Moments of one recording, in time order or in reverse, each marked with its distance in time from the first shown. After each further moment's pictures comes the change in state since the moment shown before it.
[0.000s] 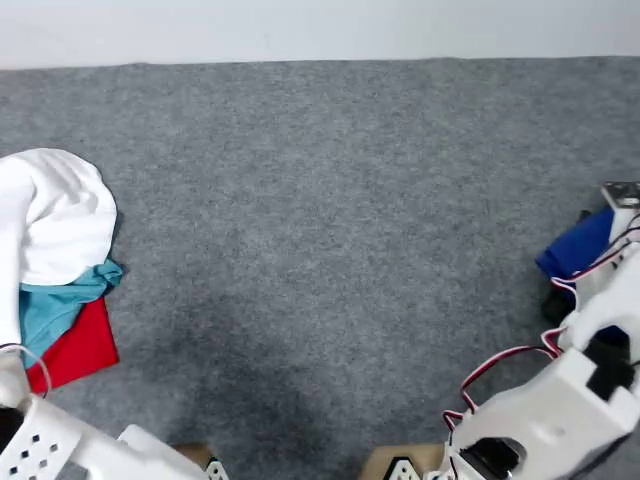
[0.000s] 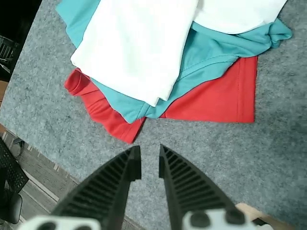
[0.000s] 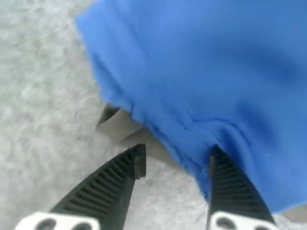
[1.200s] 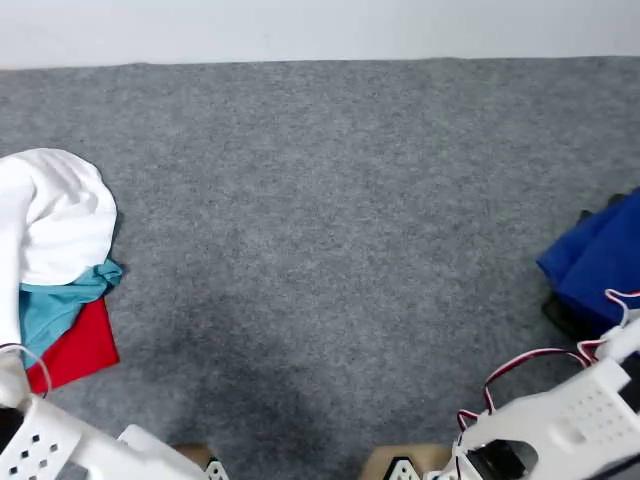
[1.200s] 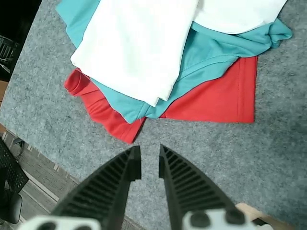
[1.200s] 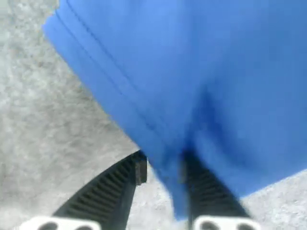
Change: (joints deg) left arm 0.0 0.0 0.0 0.0 0.0; right arm 11.9 4.4 -13.0 13.2 22.3
